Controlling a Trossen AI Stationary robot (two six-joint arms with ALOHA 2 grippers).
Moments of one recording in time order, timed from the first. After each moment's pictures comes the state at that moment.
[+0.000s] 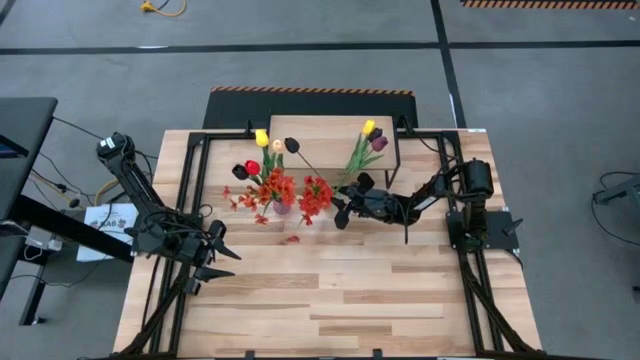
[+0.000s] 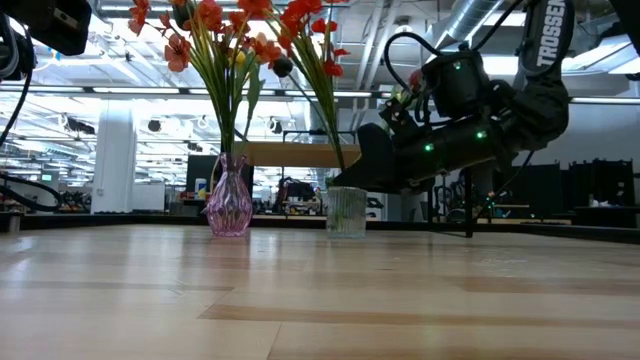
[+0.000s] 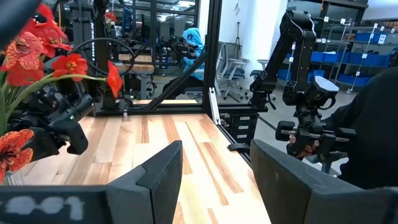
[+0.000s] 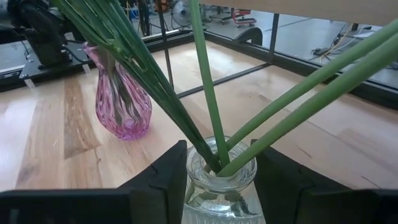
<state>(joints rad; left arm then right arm) -0.97 0.61 0.17 0.51 -0.70 -0.07 -0.06 1.94 0.58 1.08 0.37 0.18</state>
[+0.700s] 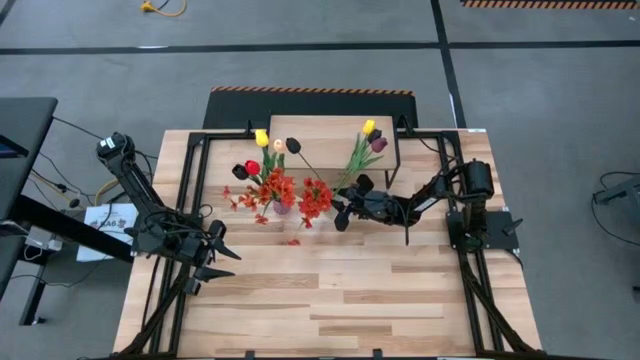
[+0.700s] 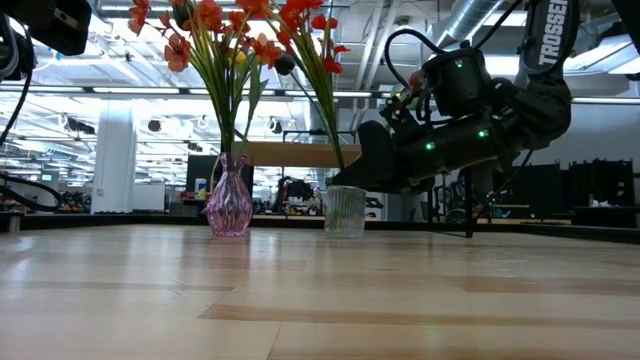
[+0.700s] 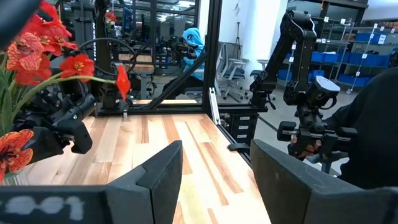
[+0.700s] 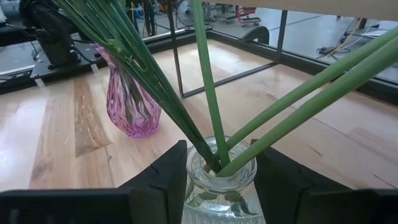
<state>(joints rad) -0.97 0.61 0.17 0.51 -0.70 -0.08 -0.05 1.93 0.58 1.08 0.37 0.19</state>
